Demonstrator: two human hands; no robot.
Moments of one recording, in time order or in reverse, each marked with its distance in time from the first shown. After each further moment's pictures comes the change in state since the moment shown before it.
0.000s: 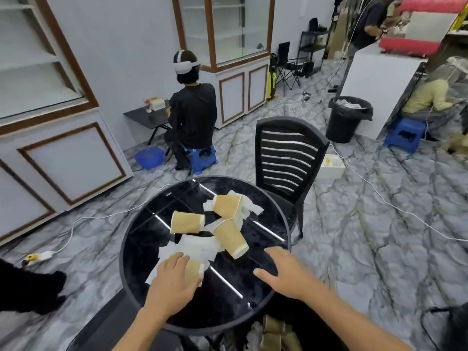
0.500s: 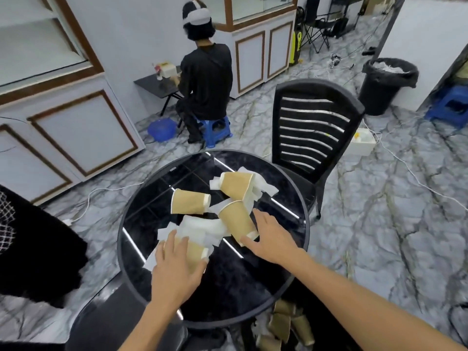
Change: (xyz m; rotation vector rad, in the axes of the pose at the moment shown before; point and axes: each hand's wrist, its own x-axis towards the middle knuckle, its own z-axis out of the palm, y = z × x) left_hand 0.027 0.000 0.054 -0.002 0.158 -0.189; right_hand 0.111 -0.007 0.034 -0.039 0.060 -0.135
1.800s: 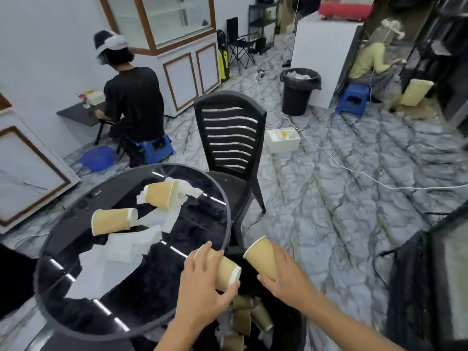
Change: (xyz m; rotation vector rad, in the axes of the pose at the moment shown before) left_hand -0.102 0.176 0.066 -0.017 -0.035 0.551; right_hand -0.215 0.148 0.001 0.194 0.177 0.332
